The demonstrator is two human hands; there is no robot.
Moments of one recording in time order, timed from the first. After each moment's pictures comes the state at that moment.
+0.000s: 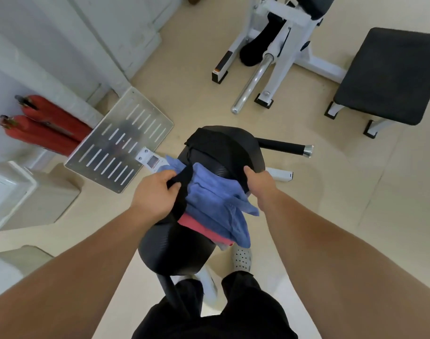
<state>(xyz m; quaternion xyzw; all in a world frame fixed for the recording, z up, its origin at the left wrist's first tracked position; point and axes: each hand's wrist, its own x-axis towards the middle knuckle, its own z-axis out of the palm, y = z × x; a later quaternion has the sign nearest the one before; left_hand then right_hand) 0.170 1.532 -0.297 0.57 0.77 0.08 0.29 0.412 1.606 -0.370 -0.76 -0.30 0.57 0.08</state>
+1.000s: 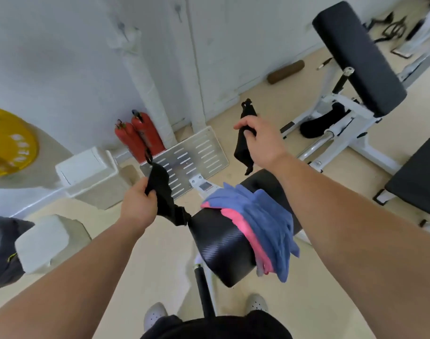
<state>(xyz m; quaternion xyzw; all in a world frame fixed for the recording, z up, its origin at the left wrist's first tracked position) 0.041 1.377 -0.200 0.25 0.87 0.34 0.24 0.246 1.607 -0.148 -0.40 -0.81 0.35 0.24</state>
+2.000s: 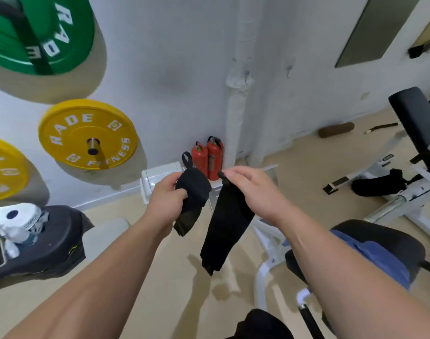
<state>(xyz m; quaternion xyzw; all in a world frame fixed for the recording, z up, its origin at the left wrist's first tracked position) -0.258 1.163 -0.097 0.17 0.72 0.58 0.34 -0.104 1.290 -0.051 -0.29 -0.77 0.55 0.15</state>
